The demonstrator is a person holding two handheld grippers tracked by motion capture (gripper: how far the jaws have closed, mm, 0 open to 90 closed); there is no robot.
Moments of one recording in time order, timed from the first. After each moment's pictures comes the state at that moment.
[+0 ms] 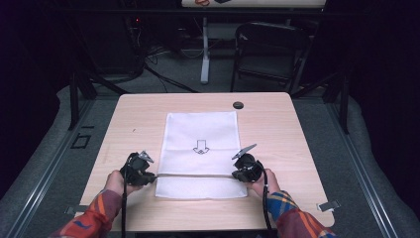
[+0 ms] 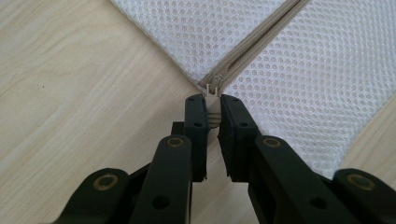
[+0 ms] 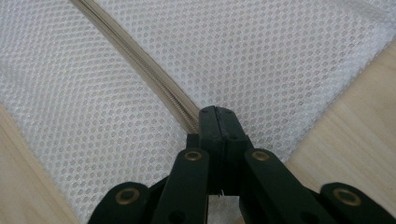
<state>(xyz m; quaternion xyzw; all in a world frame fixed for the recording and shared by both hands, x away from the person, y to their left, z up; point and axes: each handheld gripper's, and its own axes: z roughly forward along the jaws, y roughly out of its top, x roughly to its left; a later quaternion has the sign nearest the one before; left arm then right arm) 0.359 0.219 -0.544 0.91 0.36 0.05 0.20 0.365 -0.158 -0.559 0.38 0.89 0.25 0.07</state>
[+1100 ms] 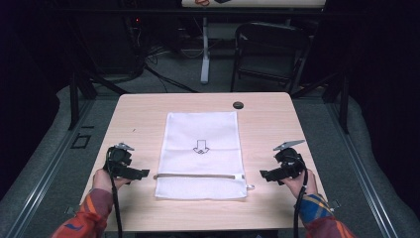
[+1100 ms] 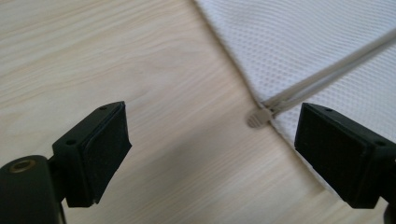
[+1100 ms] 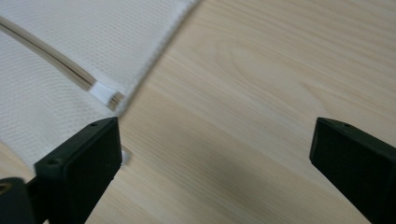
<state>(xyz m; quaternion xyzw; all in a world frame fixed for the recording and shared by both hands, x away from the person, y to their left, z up) 0.366 0.267 -0.529 0.82 0.49 0.08 0.27 0.348 -0.266 -0.518 0.49 0.82 0.27 0.13</state>
